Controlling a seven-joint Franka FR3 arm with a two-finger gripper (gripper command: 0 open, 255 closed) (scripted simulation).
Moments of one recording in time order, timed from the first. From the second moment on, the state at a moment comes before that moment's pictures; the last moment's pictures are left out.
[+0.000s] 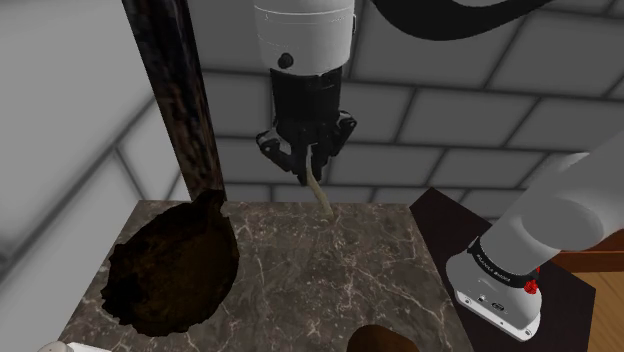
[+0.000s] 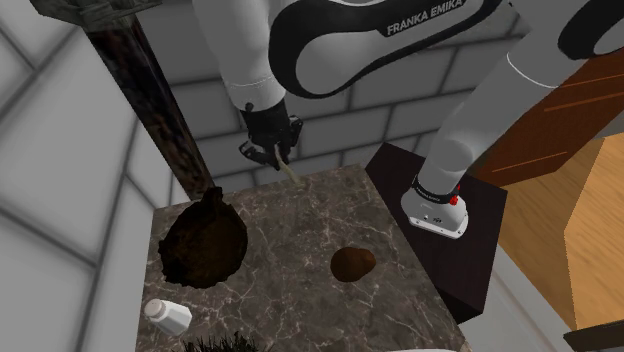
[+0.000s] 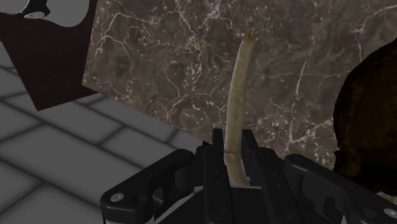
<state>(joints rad) -0.07 -0.26 0.87 -1.98 0.14 1.70 1.06</state>
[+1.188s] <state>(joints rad) 0.31 0.57 0.92 -1.31 -0.46 1.54 1.51</state>
